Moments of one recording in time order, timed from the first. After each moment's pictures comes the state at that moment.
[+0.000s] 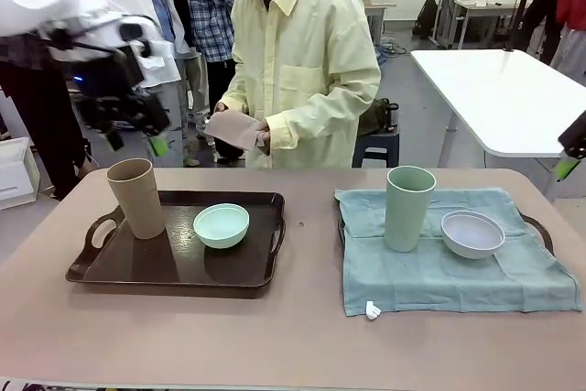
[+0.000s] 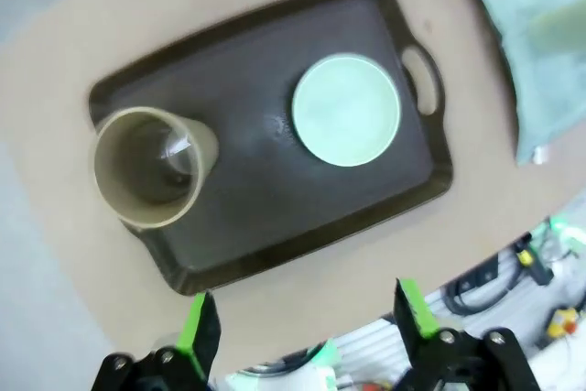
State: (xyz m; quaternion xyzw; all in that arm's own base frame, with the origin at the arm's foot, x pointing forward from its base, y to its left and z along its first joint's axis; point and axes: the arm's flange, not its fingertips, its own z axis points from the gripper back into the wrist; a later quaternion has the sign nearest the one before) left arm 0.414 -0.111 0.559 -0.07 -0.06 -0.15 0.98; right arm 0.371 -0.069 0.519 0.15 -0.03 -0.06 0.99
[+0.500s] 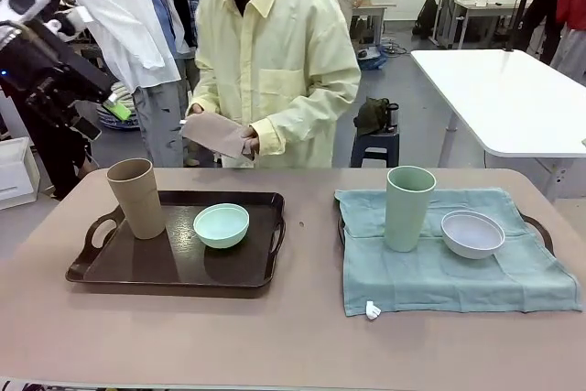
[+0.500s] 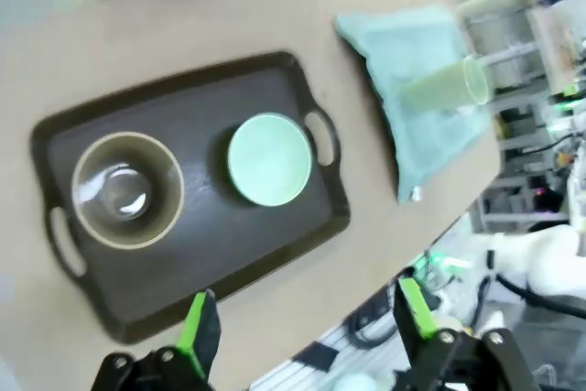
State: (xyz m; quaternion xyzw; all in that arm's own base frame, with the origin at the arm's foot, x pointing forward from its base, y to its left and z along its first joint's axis) left arm 0.410 -0.010 0.559 -0.31 -0.13 -0.12 0.93; right arm 0.385 -0.144 0.508 0.34 0.01 -0.15 0.93
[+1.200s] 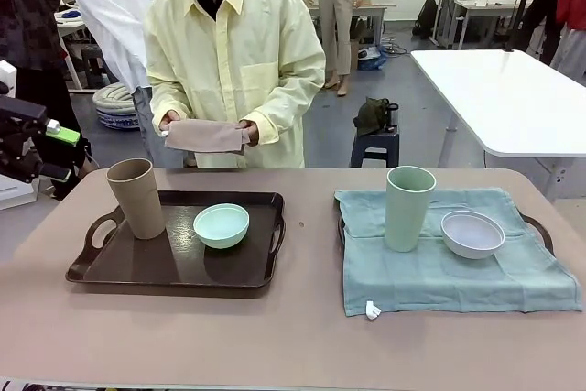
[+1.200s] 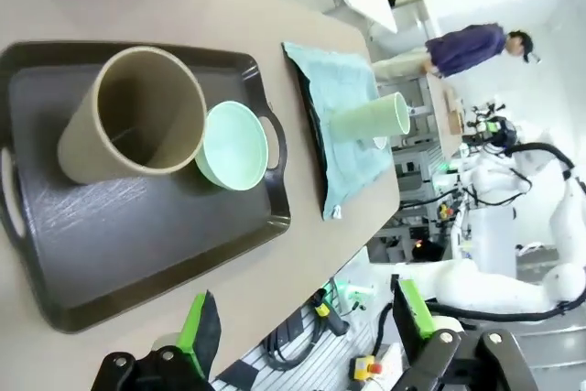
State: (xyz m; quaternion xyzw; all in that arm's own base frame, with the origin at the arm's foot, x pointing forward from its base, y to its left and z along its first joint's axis) left arm 0.364 0.081 0.477 -0.48 -0.13 -0.03 0.87; right arm 0.371 -0.172 0.512 0.49 -0.01 -0.16 0.86
